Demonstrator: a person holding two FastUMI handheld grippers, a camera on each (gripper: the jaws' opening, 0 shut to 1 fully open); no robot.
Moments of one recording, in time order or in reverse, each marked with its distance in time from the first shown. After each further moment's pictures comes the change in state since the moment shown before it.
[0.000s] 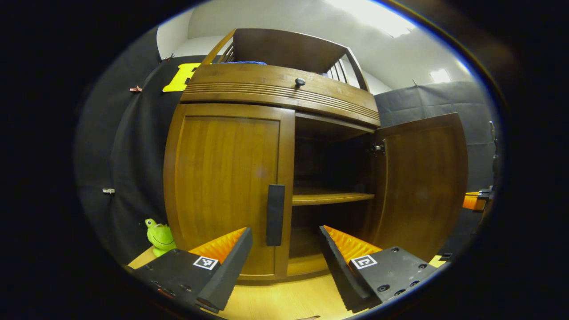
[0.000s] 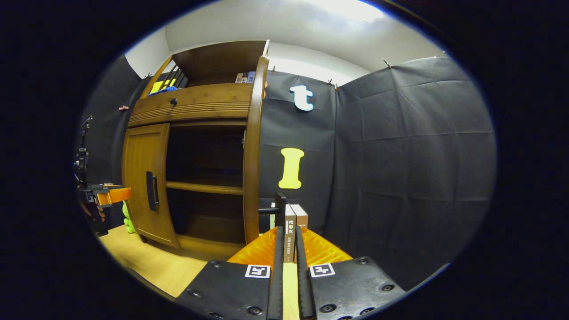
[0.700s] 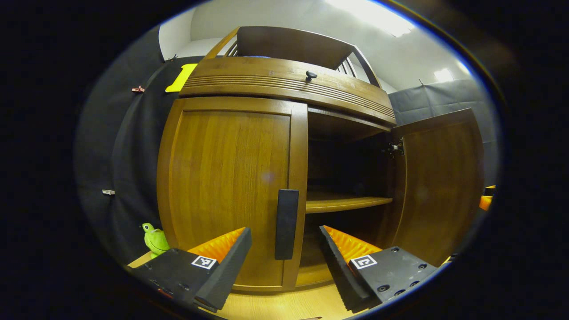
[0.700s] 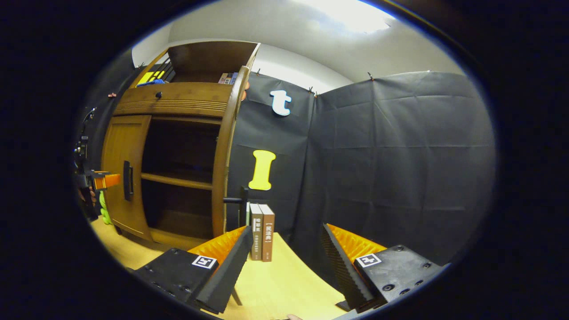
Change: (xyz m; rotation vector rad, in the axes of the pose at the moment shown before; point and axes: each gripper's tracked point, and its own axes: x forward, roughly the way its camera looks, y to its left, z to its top) left arm 0.056 0.011 -0.002 0.009 -0.032 0.026; right arm -0.027 -0.057 0.000 -0.125 -0.045 -0.230
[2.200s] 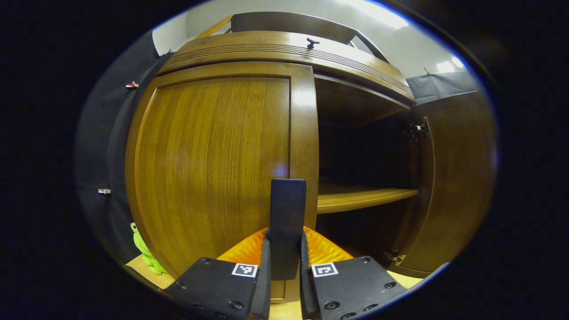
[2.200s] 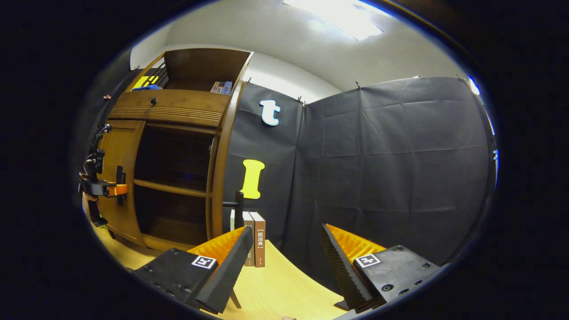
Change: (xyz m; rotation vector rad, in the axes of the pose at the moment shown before) left arm 0.069 -0.002 -0.021 0.010 0.054 0.019; right arm -0.024 -0.002 0.013 0.027 -0.075 -0.062
